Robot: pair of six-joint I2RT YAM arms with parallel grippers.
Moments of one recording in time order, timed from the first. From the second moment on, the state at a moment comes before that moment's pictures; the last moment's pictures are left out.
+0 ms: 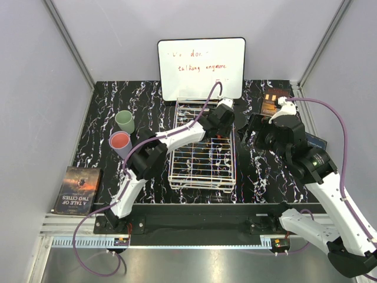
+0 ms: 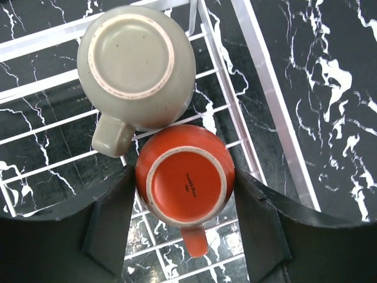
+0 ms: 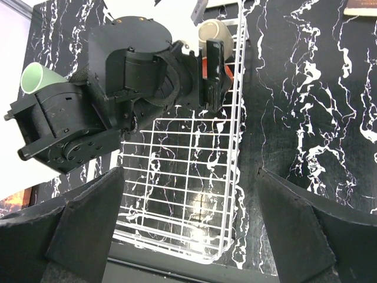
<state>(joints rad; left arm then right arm) -0.85 2.26 1.85 -0.35 -0.30 -0.38 0.54 0.89 1.20 -0.79 0.21 0.56</state>
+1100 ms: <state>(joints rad) -0.69 1.19 0.81 0.44 0.32 -0.91 0.54 0.94 1.13 -0.52 0.00 0.72</state>
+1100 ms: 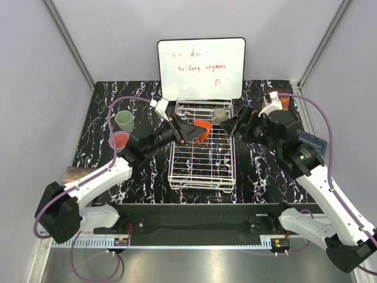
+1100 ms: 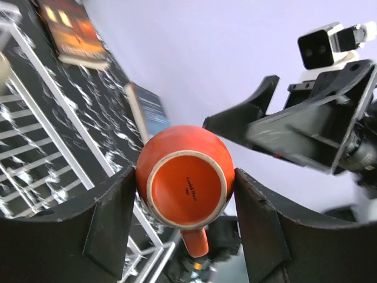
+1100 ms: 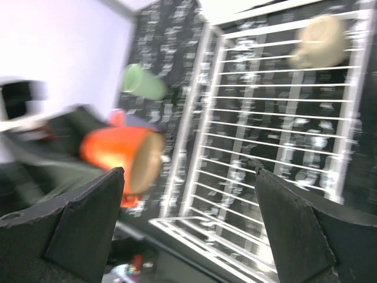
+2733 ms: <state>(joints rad) -0.72 1.31 0.73 0.76 0.51 -1.03 0.52 1.05 1.01 -0.16 -0.47 0.93</state>
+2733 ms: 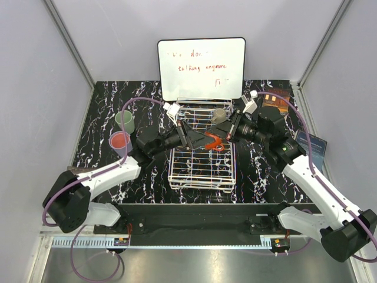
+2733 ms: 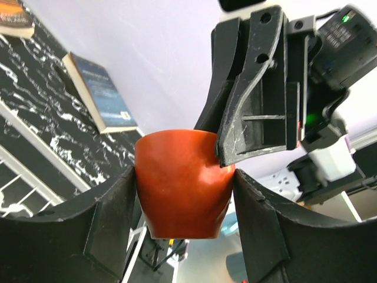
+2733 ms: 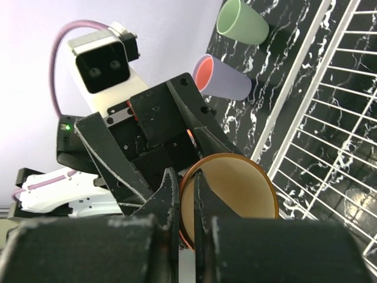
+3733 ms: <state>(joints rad) -0.54 1.16 0.80 0.24 0.57 -0.76 0.54 1.03 1.04 -0.27 -0.47 0.83</state>
